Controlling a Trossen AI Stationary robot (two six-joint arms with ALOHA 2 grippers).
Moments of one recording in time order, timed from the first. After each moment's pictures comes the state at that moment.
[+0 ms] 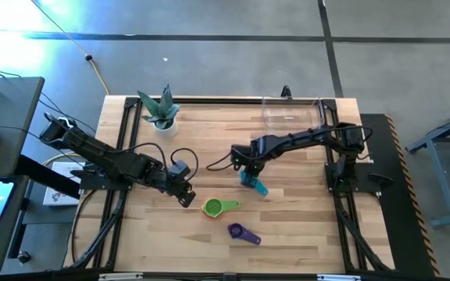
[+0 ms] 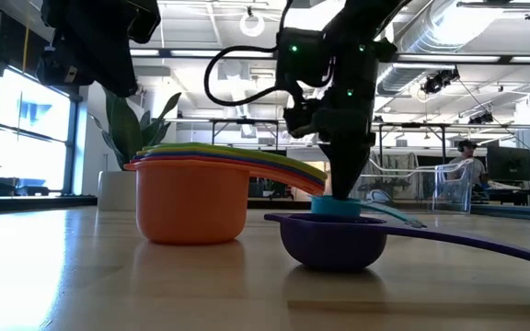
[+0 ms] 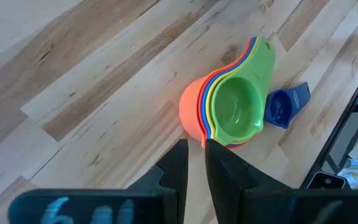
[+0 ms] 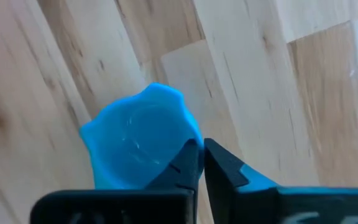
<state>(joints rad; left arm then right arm) -0.37 1.29 0.91 -0.62 -0.18 -1.19 -0.05 1.90 1.28 -0.77 -0.03 0.29</state>
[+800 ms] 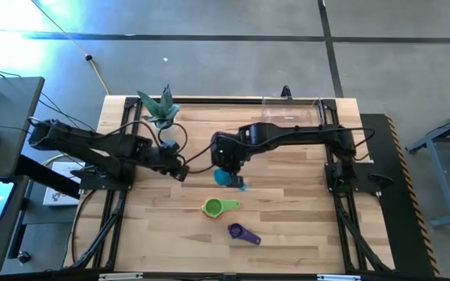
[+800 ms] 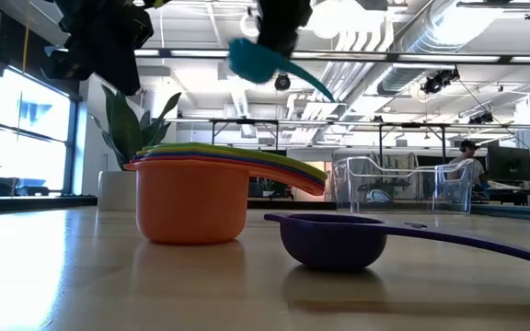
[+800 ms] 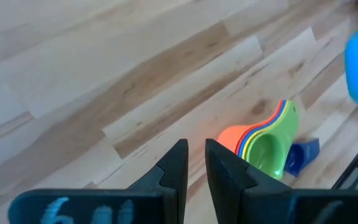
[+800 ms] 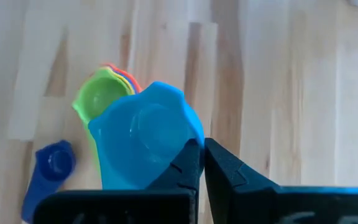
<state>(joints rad) -0.15 1.12 0.91 -0.80 -0.17 -1.19 0.03 1.99 1.98 -1.09 -0.08 -0.04</state>
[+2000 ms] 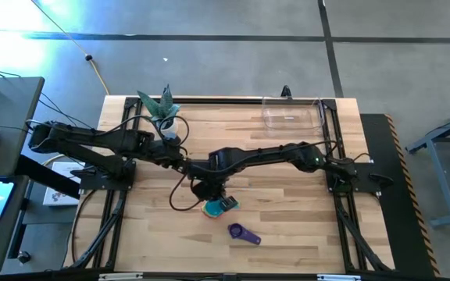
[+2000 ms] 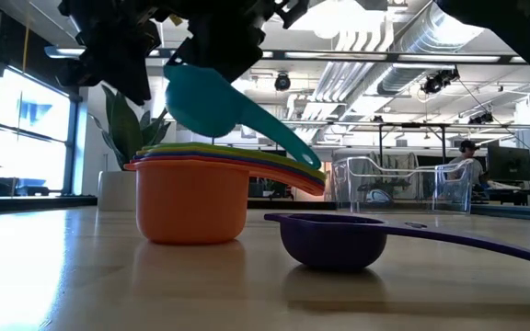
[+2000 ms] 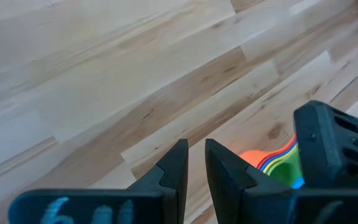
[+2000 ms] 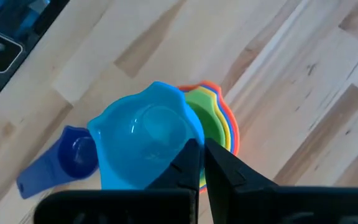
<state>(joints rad) -0.05 1.14 0.91 -0.80 -0.17 -1.11 0.11 2.40 2.34 -1.17 -0.38 -0.50</state>
